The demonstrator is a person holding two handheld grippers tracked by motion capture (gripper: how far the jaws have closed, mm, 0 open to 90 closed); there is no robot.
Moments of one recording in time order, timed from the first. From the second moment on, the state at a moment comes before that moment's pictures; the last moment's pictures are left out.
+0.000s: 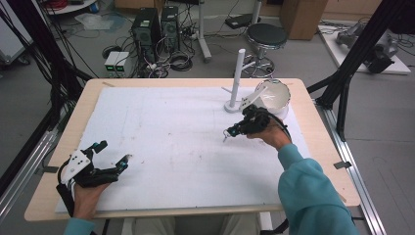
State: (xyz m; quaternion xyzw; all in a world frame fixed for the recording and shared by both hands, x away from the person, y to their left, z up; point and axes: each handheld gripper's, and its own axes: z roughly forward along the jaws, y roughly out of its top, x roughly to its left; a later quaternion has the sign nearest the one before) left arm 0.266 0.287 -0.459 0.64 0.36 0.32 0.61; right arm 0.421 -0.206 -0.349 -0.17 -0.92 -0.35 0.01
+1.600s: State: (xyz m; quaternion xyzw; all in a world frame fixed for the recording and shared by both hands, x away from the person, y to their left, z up) left arm 0.266 0.288 -0.459 0.64 0.36 0.31 0.61; right arm 0.499 -0.240 -0.277 -0.30 -0.86 -0.42 -0.07
